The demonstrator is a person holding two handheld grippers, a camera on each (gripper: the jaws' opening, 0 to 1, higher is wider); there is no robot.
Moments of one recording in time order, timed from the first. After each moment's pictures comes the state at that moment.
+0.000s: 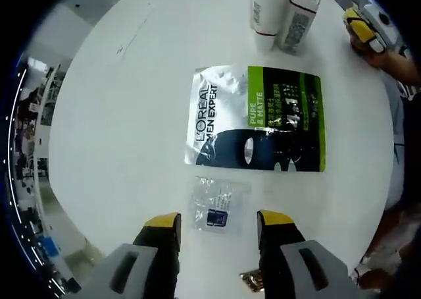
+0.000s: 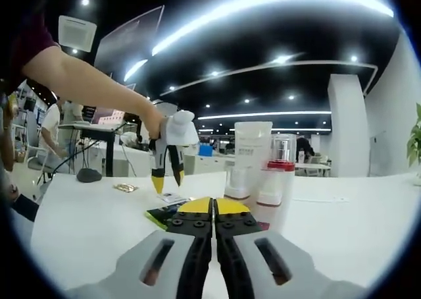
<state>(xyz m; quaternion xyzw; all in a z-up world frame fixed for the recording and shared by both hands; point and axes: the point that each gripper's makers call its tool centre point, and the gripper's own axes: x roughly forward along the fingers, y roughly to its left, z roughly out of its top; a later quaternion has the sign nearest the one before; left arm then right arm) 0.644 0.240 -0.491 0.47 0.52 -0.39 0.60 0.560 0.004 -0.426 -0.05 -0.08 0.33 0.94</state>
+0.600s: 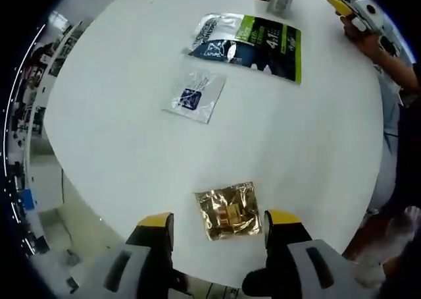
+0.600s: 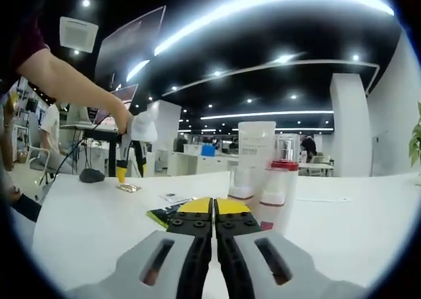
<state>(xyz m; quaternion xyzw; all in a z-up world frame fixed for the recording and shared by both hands) 0.569 0.345 -0.513 0.39 0.60 -0.34 0.62 0.552 0.010 -0.425 -0.05 -0.08 0.33 0.94</state>
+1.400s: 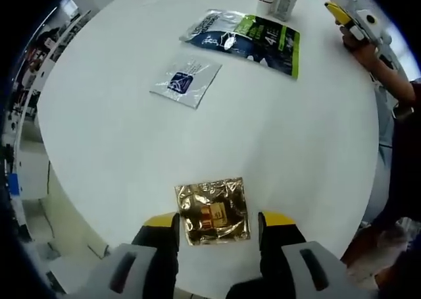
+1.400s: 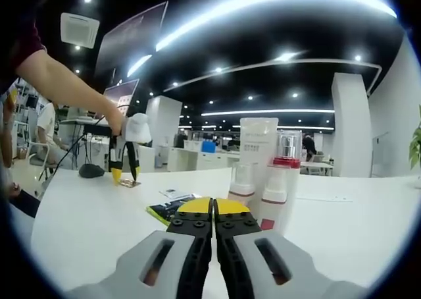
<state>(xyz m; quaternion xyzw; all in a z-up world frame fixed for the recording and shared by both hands) 0.562 0.342 -0.525 0.33 0.60 -0.35 0.64 0.555 0.010 -0.430 -0.06 -0.07 0.33 0.94</state>
